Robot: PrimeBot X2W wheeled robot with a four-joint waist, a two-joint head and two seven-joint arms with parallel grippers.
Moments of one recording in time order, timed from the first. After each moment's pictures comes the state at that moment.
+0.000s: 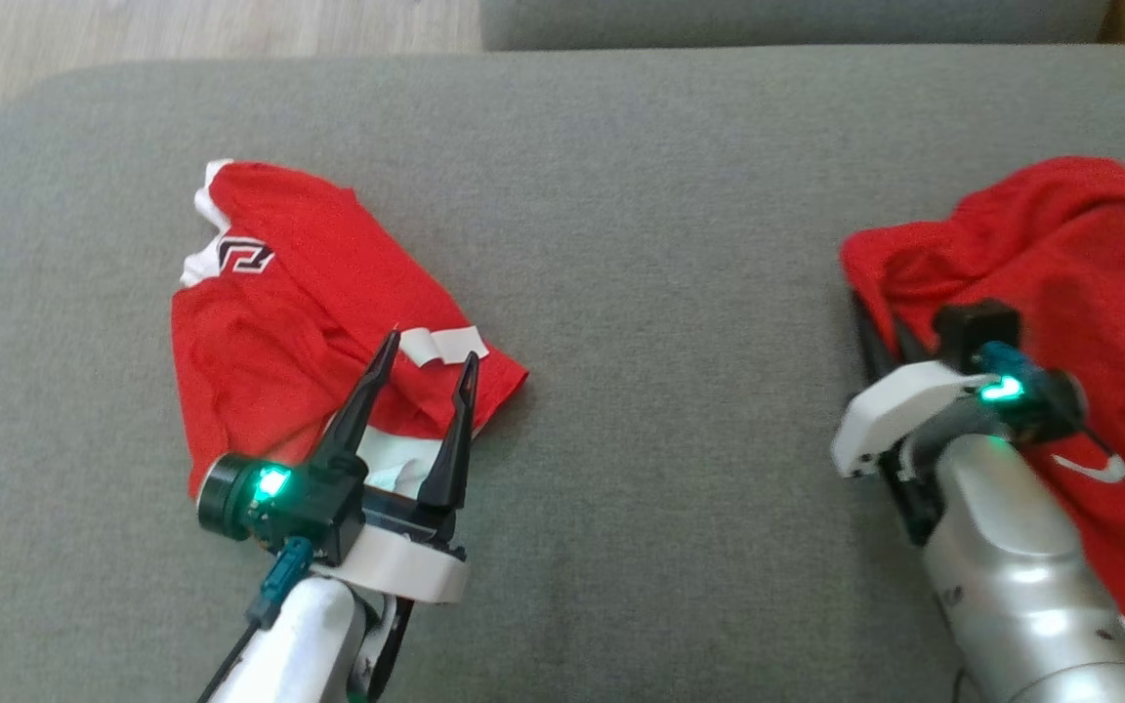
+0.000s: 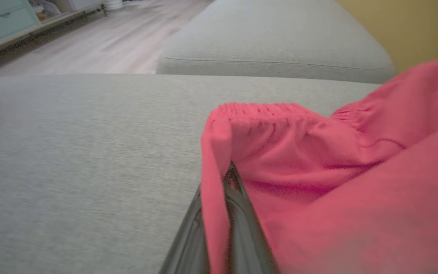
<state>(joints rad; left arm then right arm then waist) -0.24 0.14 -0.45 0.25 -0.22 0.02 -0.25 -0.58 -0.06 0.03 0.98 -0.02 0.13 -0.23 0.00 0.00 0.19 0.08</state>
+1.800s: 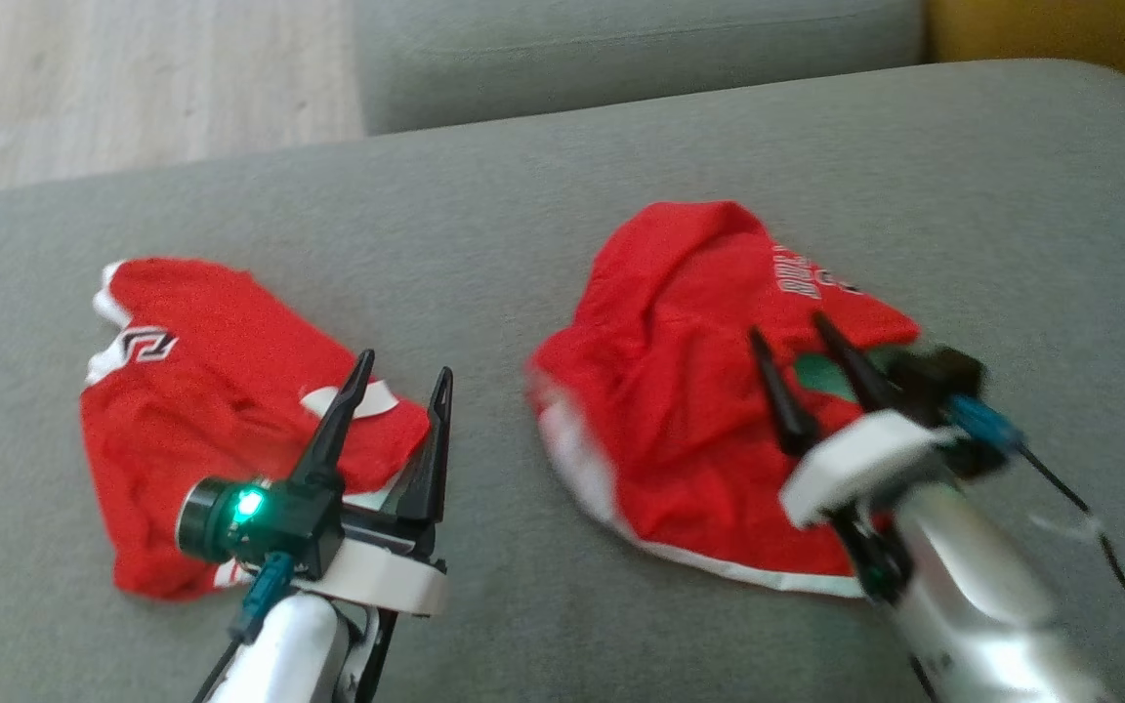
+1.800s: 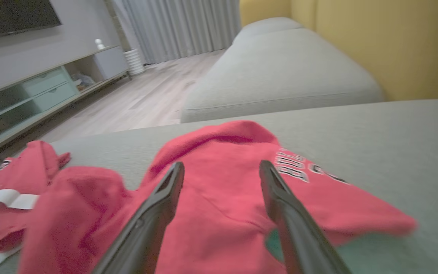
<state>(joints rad) -0.20 0.15 -0.41 0.26 -0.22 0.03 -0.25 -0.46 -0.10 0.41 0.75 0.40 0.13 -0.25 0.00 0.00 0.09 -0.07</state>
